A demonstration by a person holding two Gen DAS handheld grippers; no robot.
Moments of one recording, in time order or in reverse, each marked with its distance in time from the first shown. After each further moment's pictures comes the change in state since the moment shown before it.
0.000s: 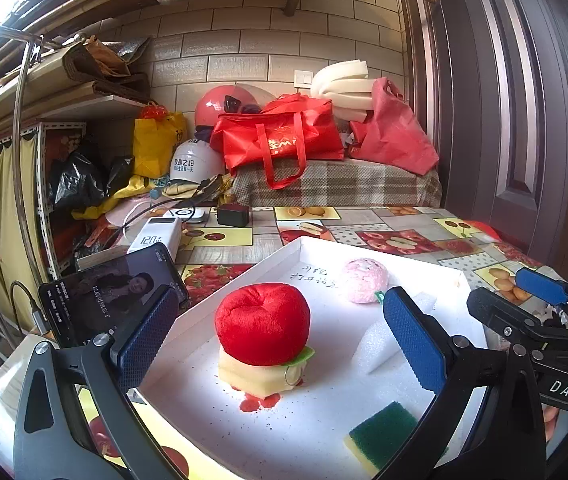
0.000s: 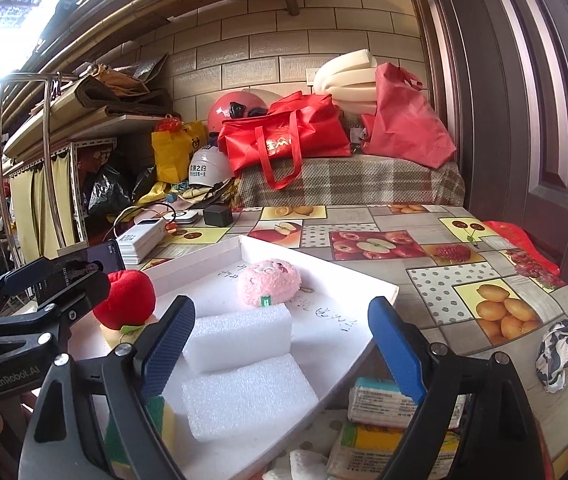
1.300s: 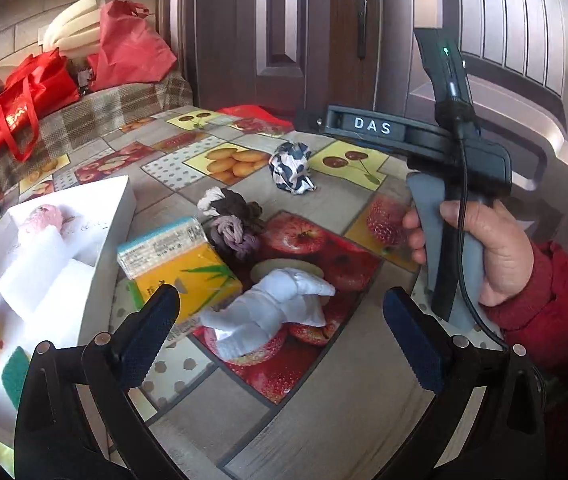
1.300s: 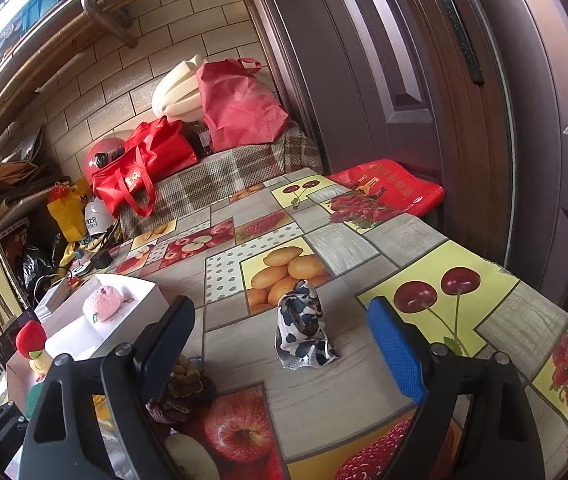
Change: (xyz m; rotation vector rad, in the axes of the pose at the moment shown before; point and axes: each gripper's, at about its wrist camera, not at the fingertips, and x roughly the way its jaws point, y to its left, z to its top) left arm -0.054 -0.198 -0.040 0.339 0.335 -0.668; right arm -0.082 -0.213 -0.029 0.389 0.024 -0.232
